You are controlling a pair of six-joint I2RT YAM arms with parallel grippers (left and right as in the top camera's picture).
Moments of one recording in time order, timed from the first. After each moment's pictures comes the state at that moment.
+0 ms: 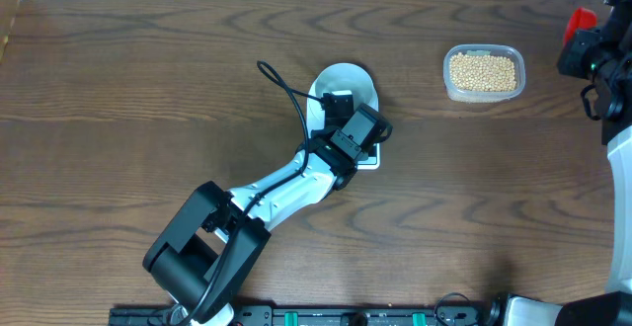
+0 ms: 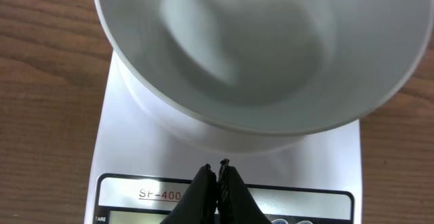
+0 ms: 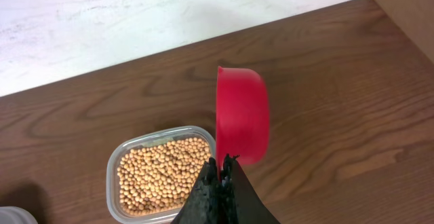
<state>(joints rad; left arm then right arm) -0.74 1.82 1.06 -0.24 -0.41 -0.70 -0.25 1.46 1.38 -0.53 -0.06 0.06</state>
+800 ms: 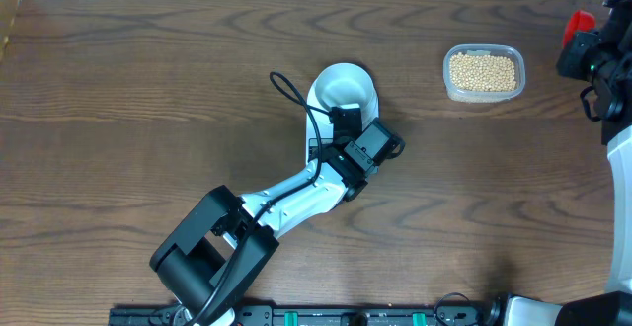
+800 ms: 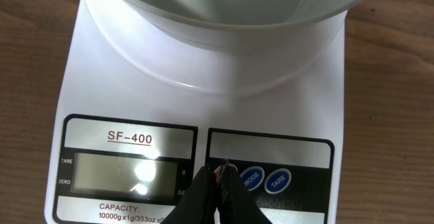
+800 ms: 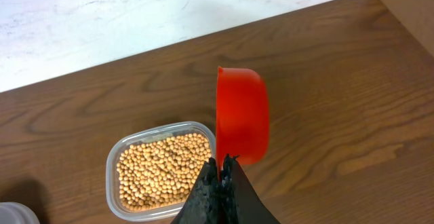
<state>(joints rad) -0.81 1.83 1.06 -0.31 -0.41 -0.81 -0.25 1.46 1.38 -0.54 -0.06 0.06</state>
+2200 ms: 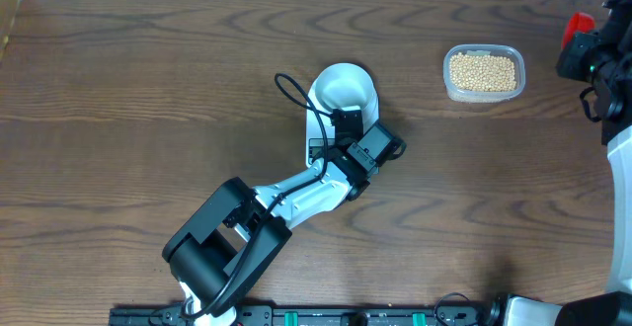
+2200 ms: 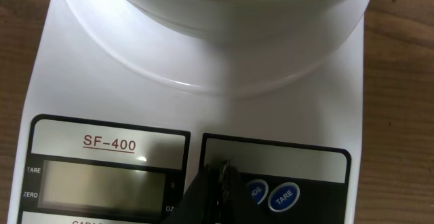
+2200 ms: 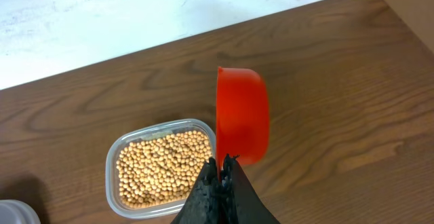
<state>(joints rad) -0.81 1.89 1.06 -0.26 -0.41 -0.83 -0.25 1.46 1.38 -0.55 -0.06 0.06</state>
